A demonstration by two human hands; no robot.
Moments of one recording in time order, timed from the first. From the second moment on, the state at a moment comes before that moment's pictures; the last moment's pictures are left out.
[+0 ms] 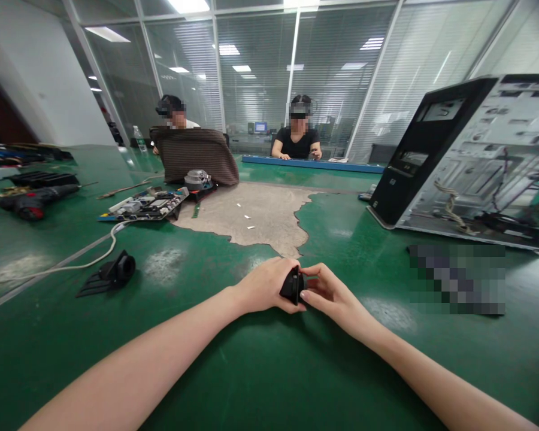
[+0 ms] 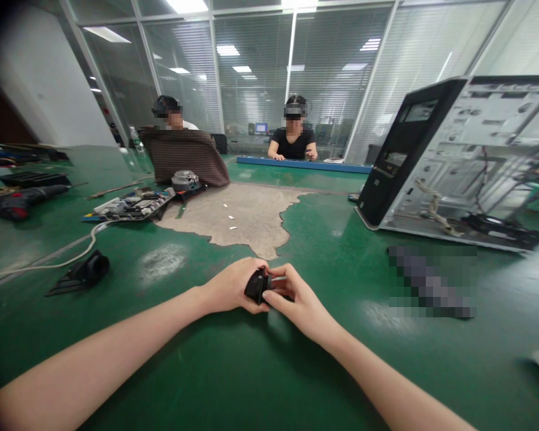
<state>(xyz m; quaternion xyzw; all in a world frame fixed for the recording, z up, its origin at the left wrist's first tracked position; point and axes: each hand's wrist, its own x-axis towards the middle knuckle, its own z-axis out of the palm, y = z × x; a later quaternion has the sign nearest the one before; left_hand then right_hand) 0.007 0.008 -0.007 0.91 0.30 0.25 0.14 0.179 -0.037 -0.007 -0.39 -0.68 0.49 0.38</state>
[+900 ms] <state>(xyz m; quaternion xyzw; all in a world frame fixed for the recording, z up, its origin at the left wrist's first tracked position) 0.007 0.010 -0.010 0.92 0.29 0.26 0.11 0.177 -0.038 -0.009 -0.40 -0.66 0.49 0.41</state>
